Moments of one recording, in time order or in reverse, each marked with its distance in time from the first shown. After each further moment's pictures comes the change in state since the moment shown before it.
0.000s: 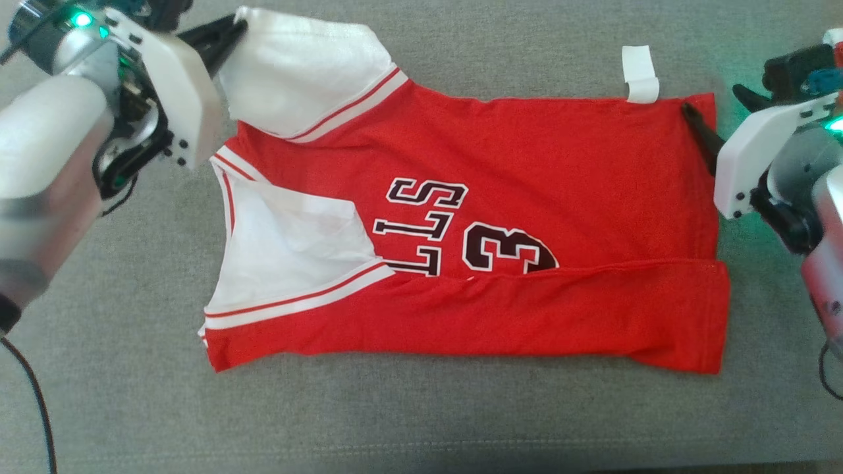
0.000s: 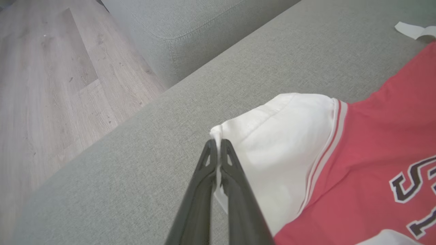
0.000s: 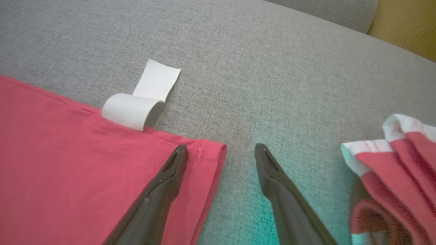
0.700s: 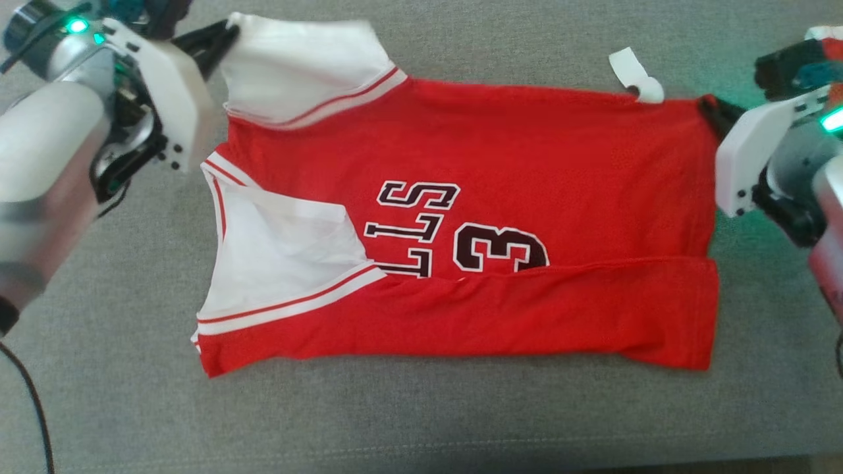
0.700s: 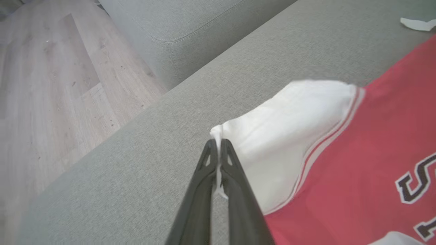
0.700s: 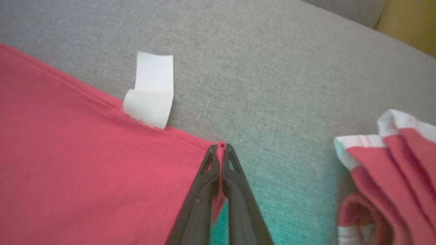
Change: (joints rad) left arm 0.013 -0.002 -0.001 0.022 0.028 0.000 -0.015; right arm -0.078 -0.060 0.190 0.065 0.133 0.000 -0.011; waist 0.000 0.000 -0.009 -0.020
